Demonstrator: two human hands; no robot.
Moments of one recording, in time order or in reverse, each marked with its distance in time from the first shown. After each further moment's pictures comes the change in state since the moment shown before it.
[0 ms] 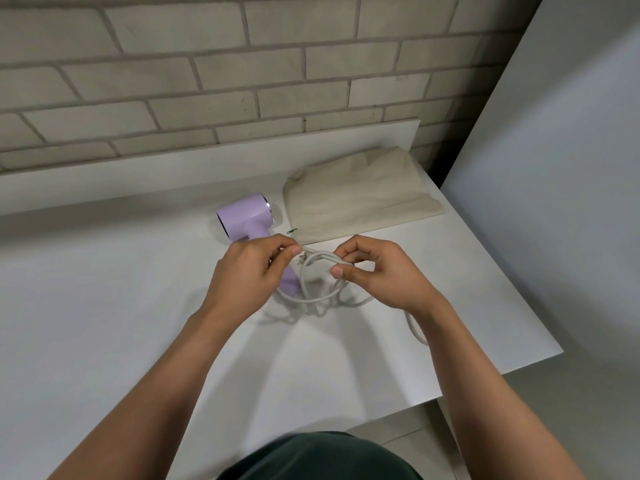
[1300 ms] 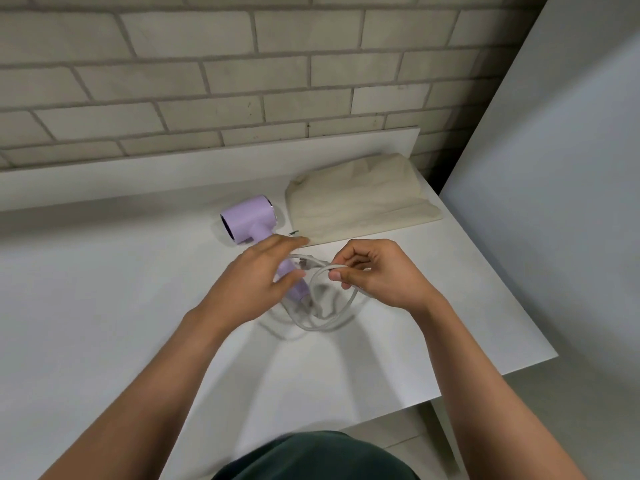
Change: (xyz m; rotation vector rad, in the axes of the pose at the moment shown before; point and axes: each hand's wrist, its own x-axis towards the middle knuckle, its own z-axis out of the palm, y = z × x) left_hand -0.007 -0.014 0.000 0.108 -0.212 0.127; right_hand -0.001 -0.011 0.003 -0.003 -0.027 0.016
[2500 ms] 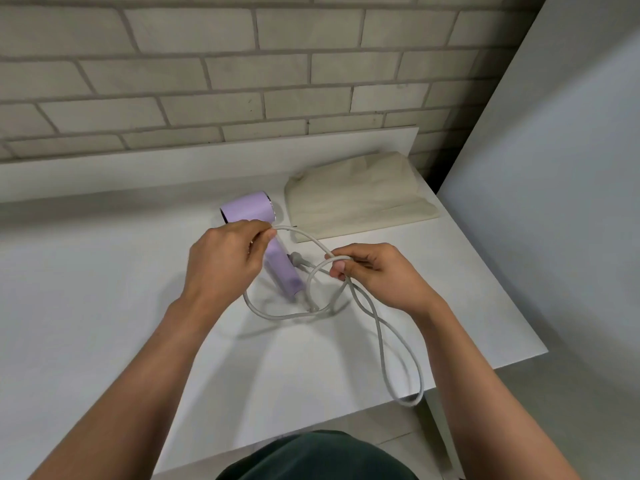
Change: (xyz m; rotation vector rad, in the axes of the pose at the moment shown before) left_hand -0.007 0.009 -0.022 0.225 0.399 -0.145; right_hand -0.013 0.008 -0.003 -0.039 -0.024 -0.057
